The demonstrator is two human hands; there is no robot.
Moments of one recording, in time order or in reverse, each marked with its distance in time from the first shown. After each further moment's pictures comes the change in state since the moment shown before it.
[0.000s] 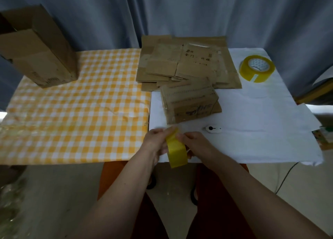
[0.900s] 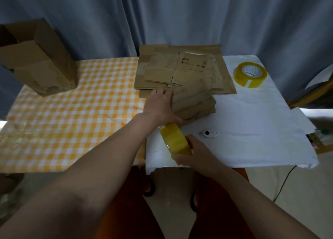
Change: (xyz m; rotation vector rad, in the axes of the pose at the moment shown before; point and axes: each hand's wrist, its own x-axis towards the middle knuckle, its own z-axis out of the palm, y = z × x) left_hand 0.031 0.094 0.032 1.596 0.164 0.824; right_hand -0.027 0.007 -0.008 -0.184 0.013 -0.139
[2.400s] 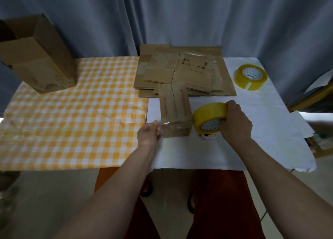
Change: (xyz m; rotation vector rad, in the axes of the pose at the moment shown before) left_hand -0.052 -0.004 0.074 -1.506 0.282 -0.819; right_hand 0.034 -0.011 -0.094 -0.809 0.714 0.079
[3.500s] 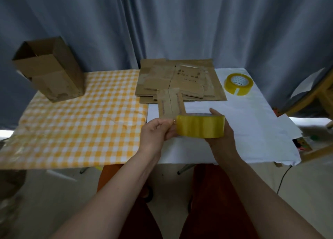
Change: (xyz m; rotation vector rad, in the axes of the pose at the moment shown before) left_hand -0.111 0.037 -0.011 -0.095 -0.315 0.274; right_hand -0.090 -0.015 -0.029 1.145 0.022 -0.033
